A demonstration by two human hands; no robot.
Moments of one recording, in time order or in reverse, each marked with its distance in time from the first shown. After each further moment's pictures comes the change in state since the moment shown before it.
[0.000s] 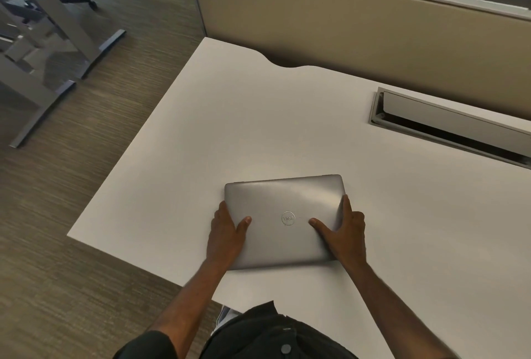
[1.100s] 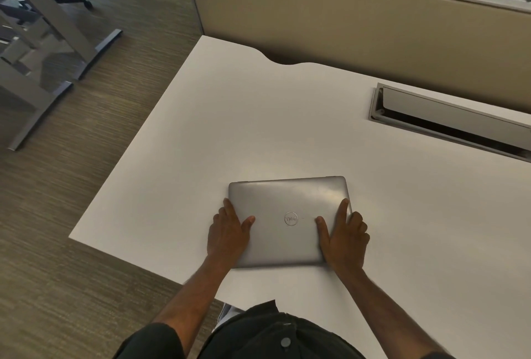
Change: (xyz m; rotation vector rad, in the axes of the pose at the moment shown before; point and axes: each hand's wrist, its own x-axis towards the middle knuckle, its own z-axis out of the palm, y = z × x) left_hand 0.008 -0.003 0.005 0.459 0.004 0.085; right_hand -0.017 0.010 0.025 -0.521 0.209 -0.081
